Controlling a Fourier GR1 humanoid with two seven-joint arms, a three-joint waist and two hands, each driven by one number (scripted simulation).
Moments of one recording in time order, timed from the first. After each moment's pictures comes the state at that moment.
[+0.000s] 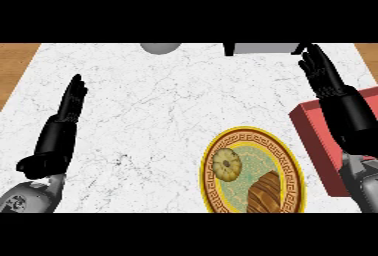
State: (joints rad) left arm -0.18 0.50 -0.32 -1.61 0.19 0.44 -0.11; right arm -0.31 -0.46 0.17 -1.70 -0.18 -0.12 0.02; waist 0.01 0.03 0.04
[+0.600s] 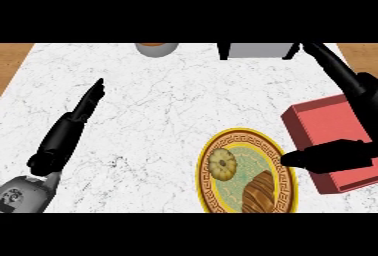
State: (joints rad) left arm -0.22 0.57 -0.36 -1.56 0.19 0.20 -0.12; right arm -0.42 -0.67 0.23 -1.90 0.00 0.02 0.14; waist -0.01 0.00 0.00
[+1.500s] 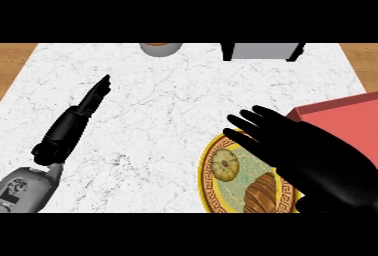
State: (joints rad) left arm -0.27 0.54 -0.33 -1.50 0.18 0.10 -0.12; right arm -0.54 -0.80 0.59 -2.07 0.40 0.44 0.33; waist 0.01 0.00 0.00
